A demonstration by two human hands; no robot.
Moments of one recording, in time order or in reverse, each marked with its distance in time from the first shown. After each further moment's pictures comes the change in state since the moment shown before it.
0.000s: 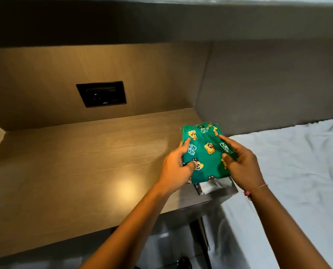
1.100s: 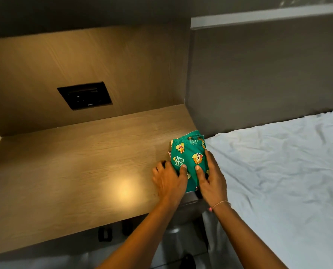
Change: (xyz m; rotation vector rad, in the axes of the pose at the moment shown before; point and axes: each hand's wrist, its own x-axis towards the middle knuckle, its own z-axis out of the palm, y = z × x) left_hand 0.015 -0.052 0.077 0.748 0.471 -0.217; right_hand -0.009 0.098 0.033 -0.139 0.037 -0.039
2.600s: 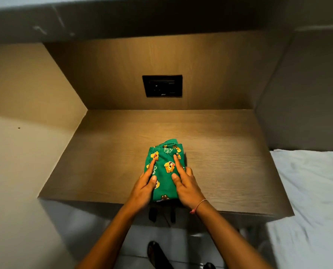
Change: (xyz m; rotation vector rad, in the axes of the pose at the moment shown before) left_hand -0.007 -0.214 -0.150 -0.805 -0.174 -0.049; right_hand -0.050 -0.117 0.175 0.124 -0.645 -0.073
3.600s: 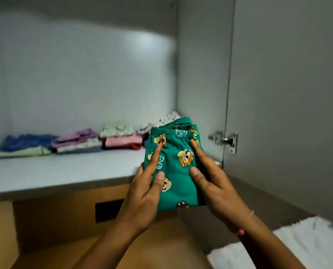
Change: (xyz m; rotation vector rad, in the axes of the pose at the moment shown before) left_hand -0.157 0.344 0.073 0.012 -0.266 1.038; right_hand -0.233 -0.299 -0.199 0.129 0.489 -0.753
